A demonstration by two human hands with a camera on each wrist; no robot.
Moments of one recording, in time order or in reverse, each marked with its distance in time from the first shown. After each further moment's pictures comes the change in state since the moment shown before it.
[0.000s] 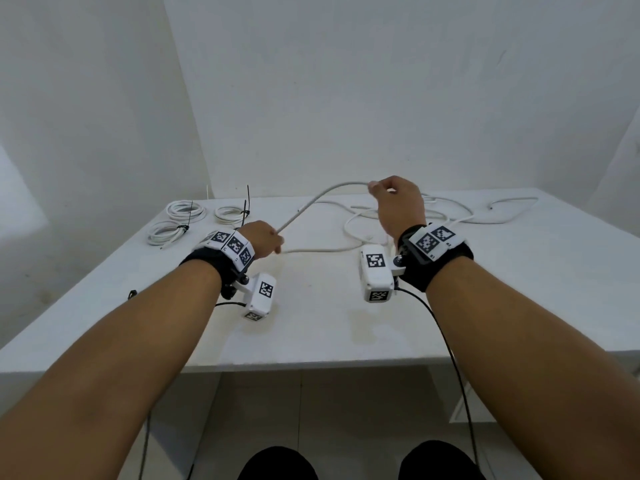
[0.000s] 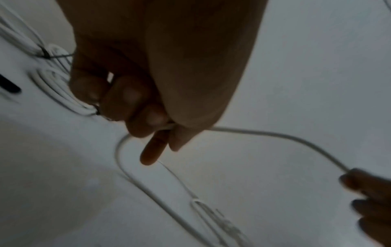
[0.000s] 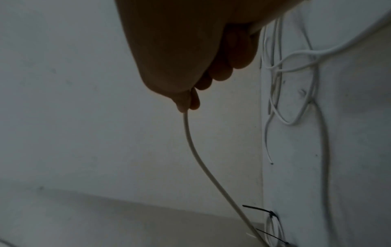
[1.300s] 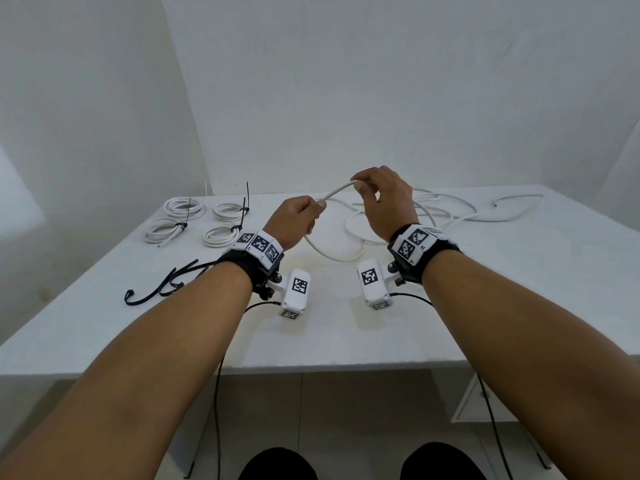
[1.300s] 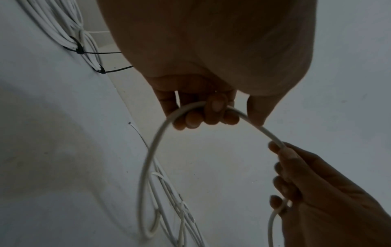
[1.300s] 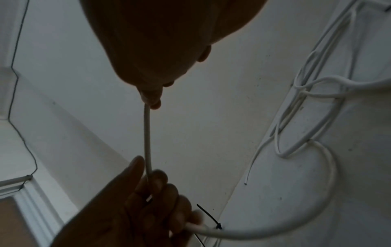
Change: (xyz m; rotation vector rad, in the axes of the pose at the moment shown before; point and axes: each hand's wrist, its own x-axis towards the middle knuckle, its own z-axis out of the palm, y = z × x) left_hand 0.016 0.043 0.027 -0.688 0.213 0.382; right_hand 0.015 0.022 0.021 -0.165 0.019 -0.549
